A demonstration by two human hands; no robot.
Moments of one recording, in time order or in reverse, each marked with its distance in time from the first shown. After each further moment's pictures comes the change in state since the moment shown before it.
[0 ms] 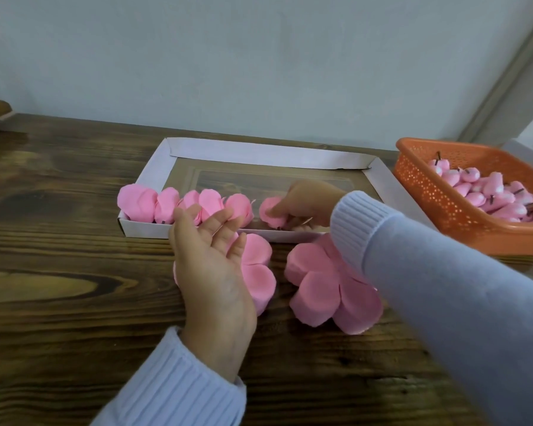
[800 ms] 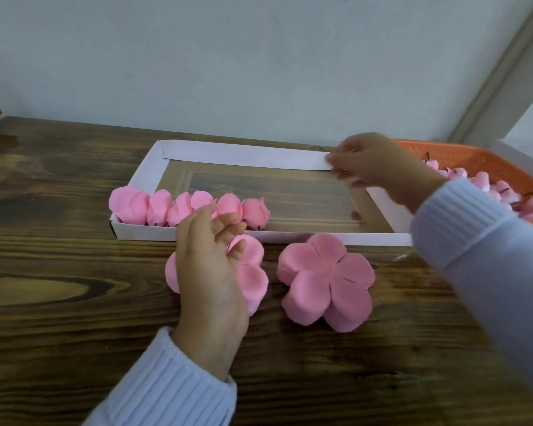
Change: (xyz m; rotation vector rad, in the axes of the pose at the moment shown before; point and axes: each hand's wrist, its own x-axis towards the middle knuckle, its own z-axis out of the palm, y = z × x) left_hand 0.000 -0.004 0.001 0.143 -0.080 0.012; right_hand -0.033 0.040 -0.080 0.071 0.439 -0.273
